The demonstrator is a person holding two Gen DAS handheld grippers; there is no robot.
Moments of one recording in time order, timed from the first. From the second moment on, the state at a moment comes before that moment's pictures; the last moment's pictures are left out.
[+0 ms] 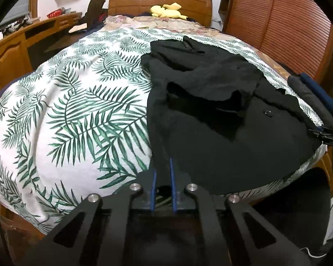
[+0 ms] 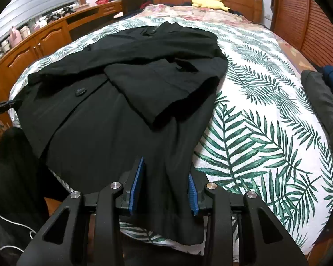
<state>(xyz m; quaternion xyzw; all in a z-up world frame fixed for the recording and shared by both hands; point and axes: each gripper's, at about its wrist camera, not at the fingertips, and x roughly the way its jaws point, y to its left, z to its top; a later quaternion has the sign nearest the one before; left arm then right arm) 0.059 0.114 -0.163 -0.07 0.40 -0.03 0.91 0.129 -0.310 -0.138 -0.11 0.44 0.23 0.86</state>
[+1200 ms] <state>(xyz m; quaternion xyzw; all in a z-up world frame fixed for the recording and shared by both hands) 0.095 0.135 -0.104 -0.08 0.36 -0.08 0.93 0.158 -0.312 -0.112 -0.04 0.47 0.19 0.86</state>
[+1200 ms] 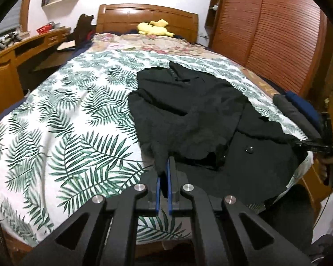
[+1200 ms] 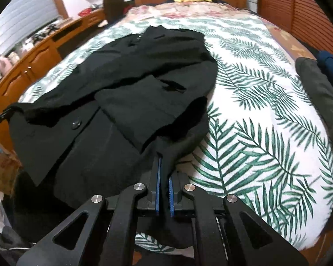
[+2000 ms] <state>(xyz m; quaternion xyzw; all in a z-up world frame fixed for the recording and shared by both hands) 0.051 0.114 -0.067 -0.07 0.31 -0.05 0.95 0.130 -0.334 -0.102 0.04 0.44 0.20 0.87</state>
